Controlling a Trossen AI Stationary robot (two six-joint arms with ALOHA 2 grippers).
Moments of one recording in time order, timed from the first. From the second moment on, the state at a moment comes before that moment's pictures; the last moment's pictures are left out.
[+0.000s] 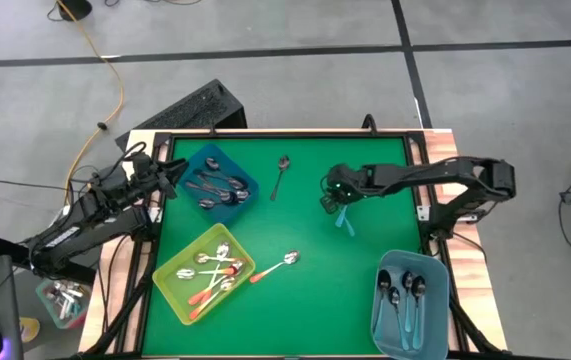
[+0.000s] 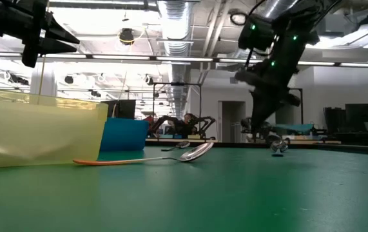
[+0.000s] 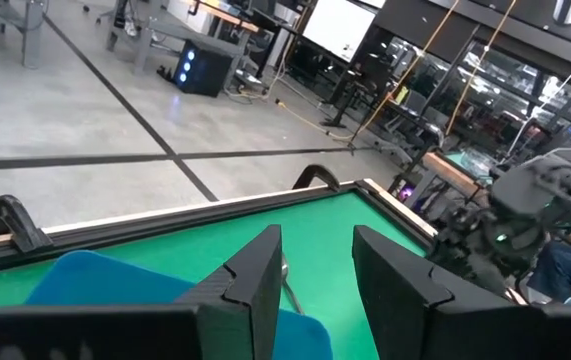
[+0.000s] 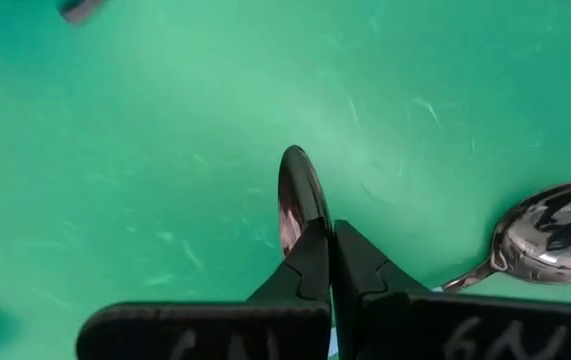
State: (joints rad) left arm 0.51 0.10 0.42 -0.44 -0.17 -0.49; right arm -0.23 1.47 0.87 -0.48 0.18 0.70
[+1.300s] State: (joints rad) left arm 0.51 0.10 0.42 -0.43 -0.19 -0.51; right arm 0.70 0.94 0.87 -0.83 0.23 1.49
